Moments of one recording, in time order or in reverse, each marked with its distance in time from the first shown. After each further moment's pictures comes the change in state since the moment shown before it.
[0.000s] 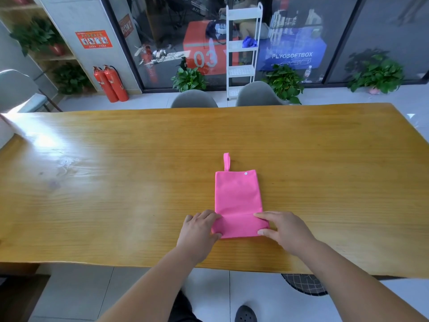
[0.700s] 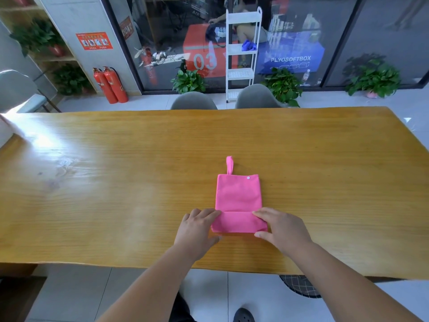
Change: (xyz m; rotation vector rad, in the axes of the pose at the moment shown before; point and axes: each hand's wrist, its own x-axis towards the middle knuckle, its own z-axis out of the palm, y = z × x) left_hand 0.002 -0.001 -0.008 0.035 -0.020 -0.002; right_hand -0.001 -0.019 -0.001 -0.273 0.074 -0.043
